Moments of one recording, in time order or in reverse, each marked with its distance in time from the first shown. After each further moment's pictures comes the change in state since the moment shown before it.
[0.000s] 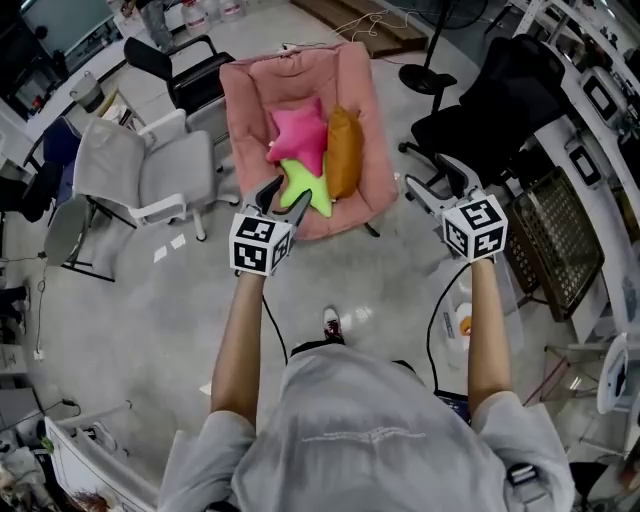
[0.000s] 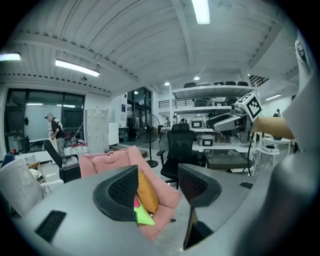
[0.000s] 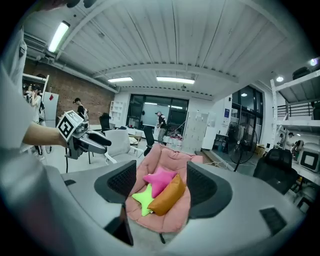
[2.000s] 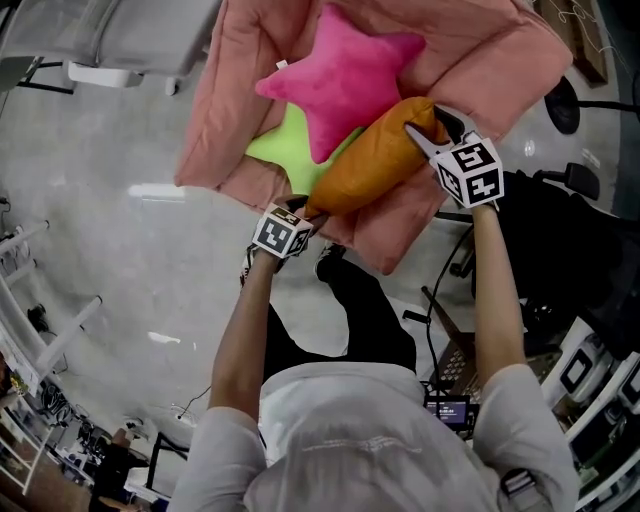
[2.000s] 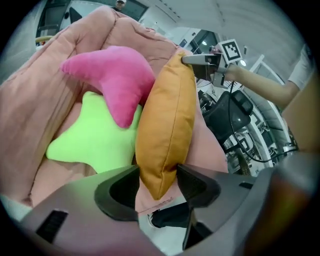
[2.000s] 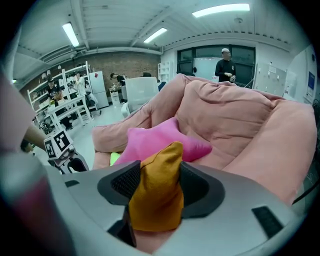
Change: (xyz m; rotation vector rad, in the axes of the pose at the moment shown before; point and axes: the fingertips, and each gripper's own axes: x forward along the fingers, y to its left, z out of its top) left arm 0.341 0.012 -0.378 -0.775 0.592 0.067; right arm 0.529 -0.111 -0.240 -0.266 0.409 0.710
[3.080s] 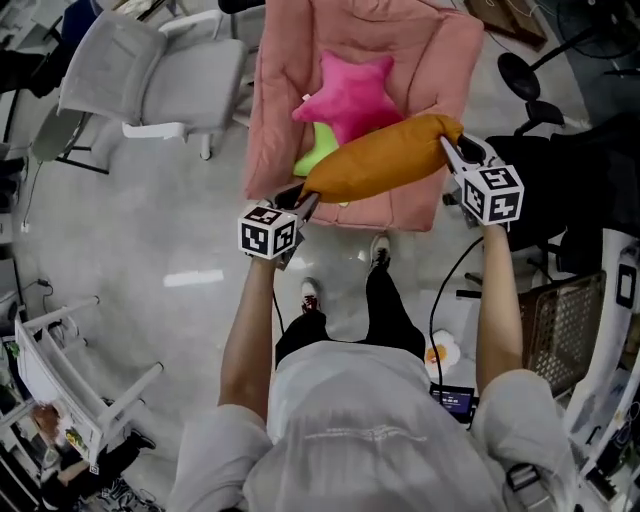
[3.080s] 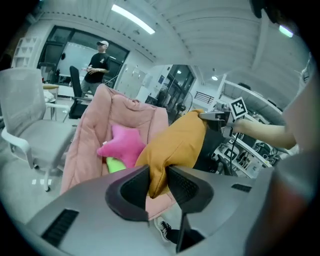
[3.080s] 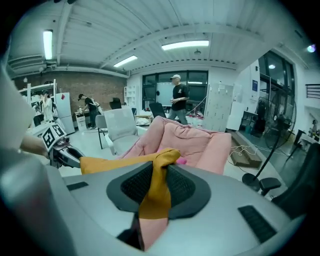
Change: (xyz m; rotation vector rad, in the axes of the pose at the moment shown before) left arm -0.255 -0.011 0.069 0.211 -0.373 -0.042; right arm -0.203 0.120 0.062 0.281 -0.225 -0.395
